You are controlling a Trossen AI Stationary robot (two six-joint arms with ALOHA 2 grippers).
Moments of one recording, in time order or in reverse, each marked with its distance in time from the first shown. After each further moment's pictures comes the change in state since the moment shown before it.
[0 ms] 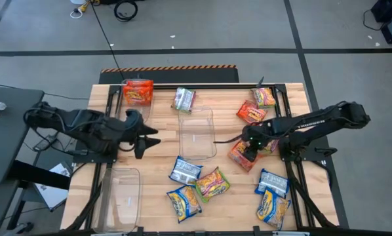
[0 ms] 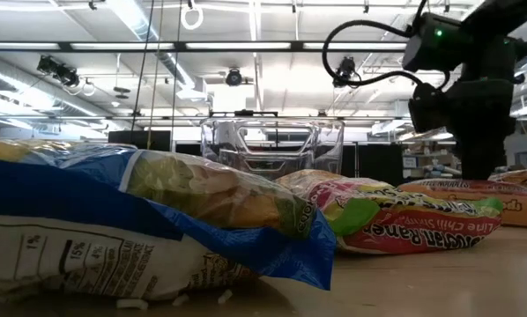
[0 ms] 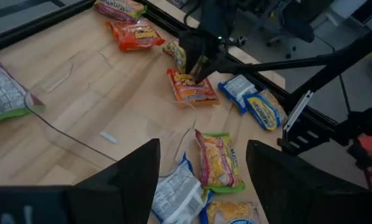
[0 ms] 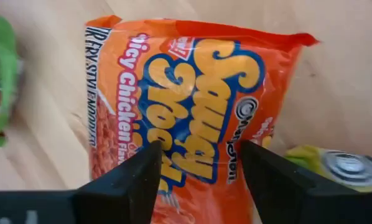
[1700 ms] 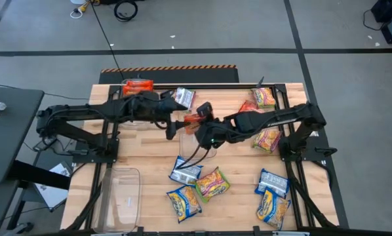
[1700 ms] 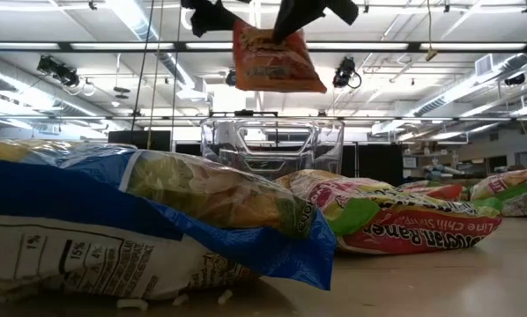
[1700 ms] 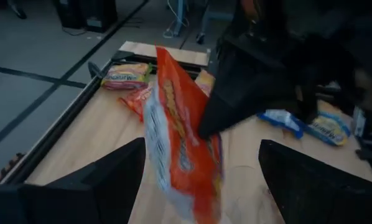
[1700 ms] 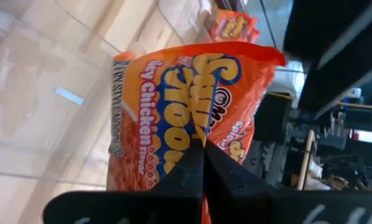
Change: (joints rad) left arm 0.414 0.289 0.000 0.423 0.340 0.631; right arm 0.189 0.597 1.194 -0.276 0.814 -1.378
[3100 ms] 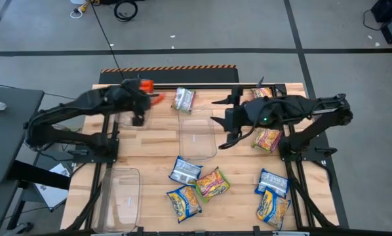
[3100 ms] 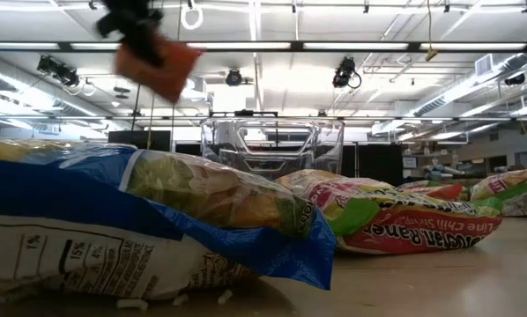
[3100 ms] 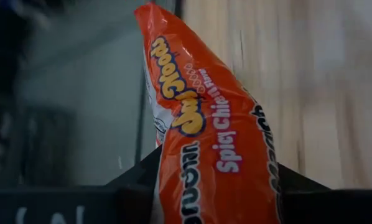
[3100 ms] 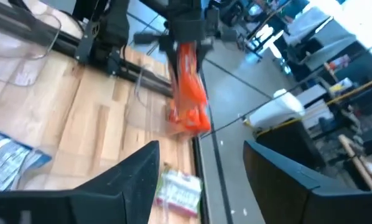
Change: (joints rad) left arm 0.221 -0.220 0.002 -0.643 -0.308 0.678; right arm 0.045 -0.339 -0.052 0.176 -0.111 0.295
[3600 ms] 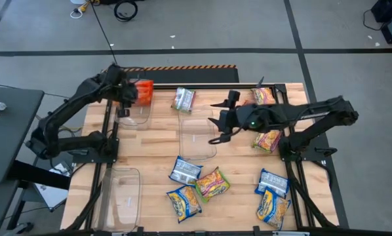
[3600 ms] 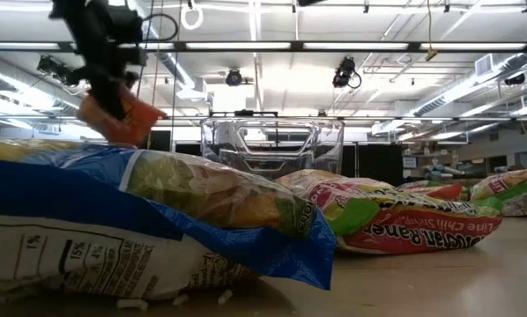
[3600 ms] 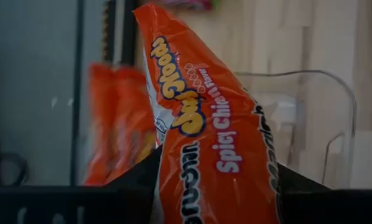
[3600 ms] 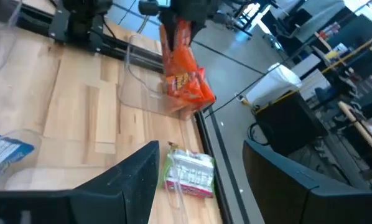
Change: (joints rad) left arm 0.622 0.012 -0.189 -0.033 0.426 0.376; right arm -0.088 -0.082 -0.386 0.307 0.006 0.074
